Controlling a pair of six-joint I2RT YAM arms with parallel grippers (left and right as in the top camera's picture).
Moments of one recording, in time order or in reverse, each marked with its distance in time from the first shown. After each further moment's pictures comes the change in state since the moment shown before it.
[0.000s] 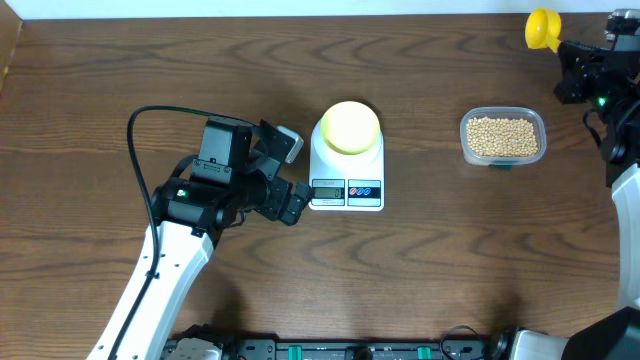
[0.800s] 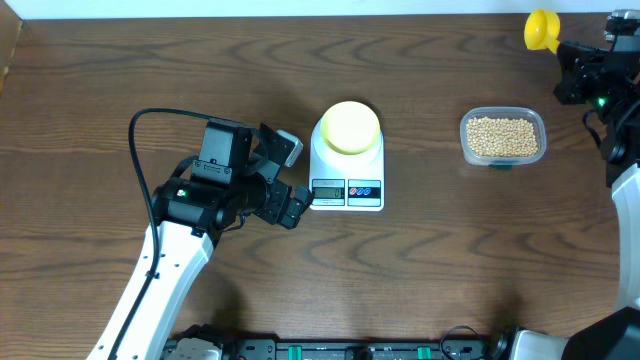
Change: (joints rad) left arm 0.000 0.000 0.000 -0.037 0.003 -0.003; right arm 0.000 0.000 0.000 -0.007 -0.002 0.000
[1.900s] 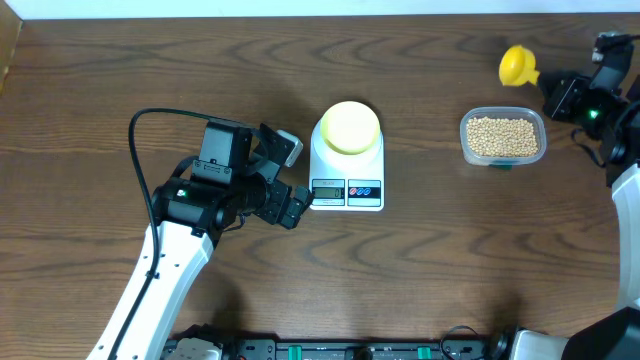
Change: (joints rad) left arm 0.000 0.000 0.000 0.000 0.000 0.000; right arm 0.000 0.000 0.001 -0.249 -0.049 0.130
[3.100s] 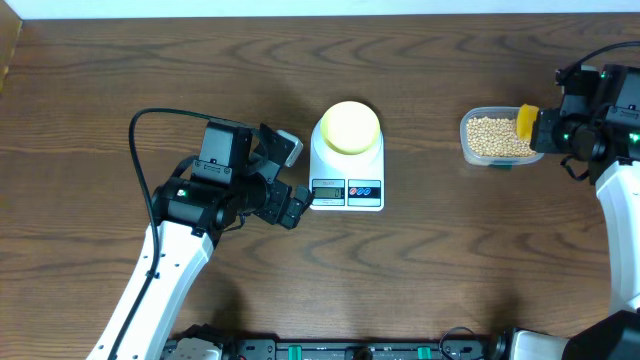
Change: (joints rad) left arm 0.000 0.001 0.000 0.000 0.000 0.000; right arm 0.092 0.001 0.000 -0.283 0.414 -0.277
